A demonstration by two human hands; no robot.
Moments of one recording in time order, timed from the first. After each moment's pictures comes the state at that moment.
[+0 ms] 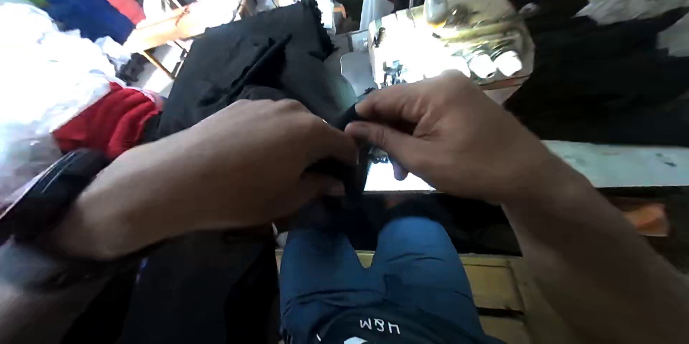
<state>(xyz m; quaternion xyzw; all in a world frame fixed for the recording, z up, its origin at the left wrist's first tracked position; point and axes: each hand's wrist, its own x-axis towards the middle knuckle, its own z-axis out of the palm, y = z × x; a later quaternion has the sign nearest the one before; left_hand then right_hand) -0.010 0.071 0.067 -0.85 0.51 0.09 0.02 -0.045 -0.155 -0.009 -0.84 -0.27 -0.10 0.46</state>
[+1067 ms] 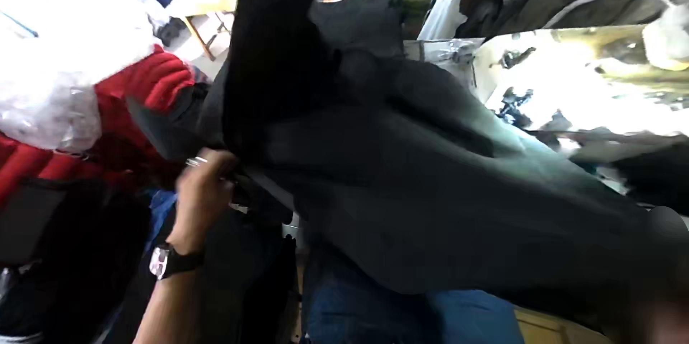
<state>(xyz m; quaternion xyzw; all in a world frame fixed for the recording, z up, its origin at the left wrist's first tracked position) -0.001 0.334 -0.110 -0.96 0.12 -0.17 -0.16 -0.114 -0.195 -0.077 -0.74 -0.12 -0.08 0.65</state>
